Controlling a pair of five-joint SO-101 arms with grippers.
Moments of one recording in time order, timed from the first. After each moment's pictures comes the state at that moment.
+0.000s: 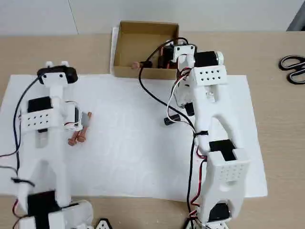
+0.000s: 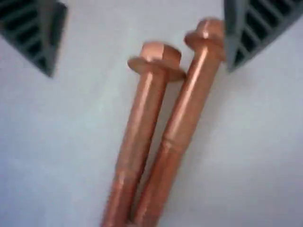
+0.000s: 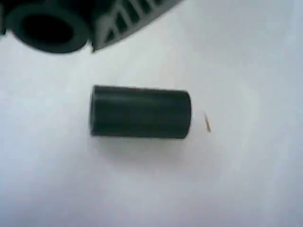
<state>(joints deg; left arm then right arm) -16.4 -8.4 24.4 73.3 -3.5 -11.3 27.1 -32.5 97.1 8.8</state>
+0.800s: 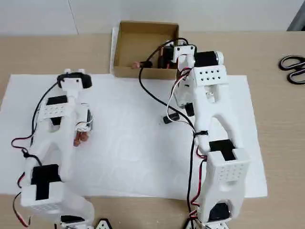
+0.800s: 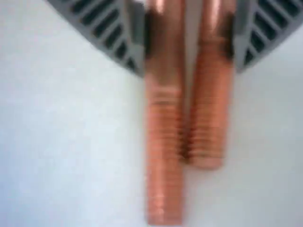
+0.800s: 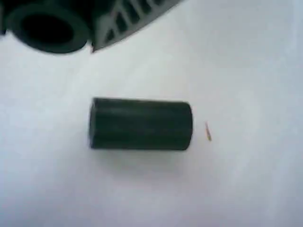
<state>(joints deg) -12.0 7.9 23.8 63.1 -3.6 -11.4 27.1 -32.5 97.2 8.8</state>
